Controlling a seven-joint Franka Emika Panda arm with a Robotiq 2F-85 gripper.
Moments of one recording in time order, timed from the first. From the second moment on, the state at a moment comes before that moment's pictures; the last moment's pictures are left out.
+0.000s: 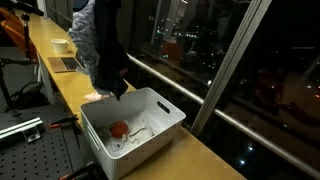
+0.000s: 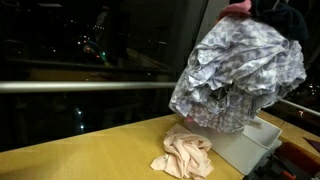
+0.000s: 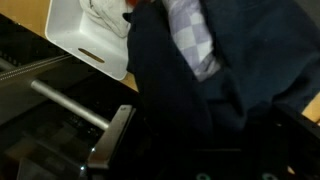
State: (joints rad) arm 0.25 -0.07 0.31 -1.71 -0.24 1.72 -0.03
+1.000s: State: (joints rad) arm 0.35 0.33 0.34 -1.38 -0.31 1.61 0.01
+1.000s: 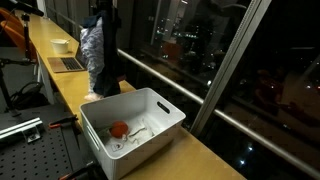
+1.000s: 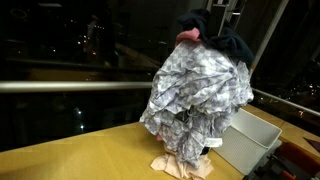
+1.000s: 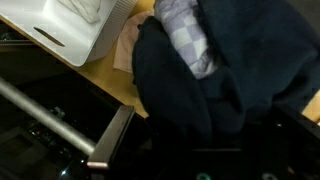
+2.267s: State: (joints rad) arm 0.17 0.17 0.23 -1.75 -0.21 1.88 -0.19
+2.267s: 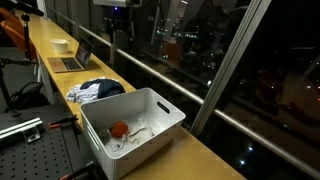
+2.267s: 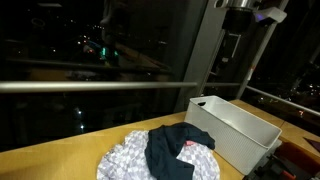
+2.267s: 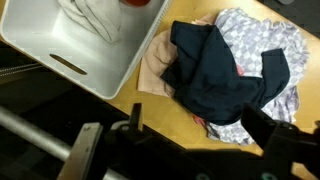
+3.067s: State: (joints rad) arm 0.04 0.07 0.09 -2.27 -0.12 2.38 -0.45
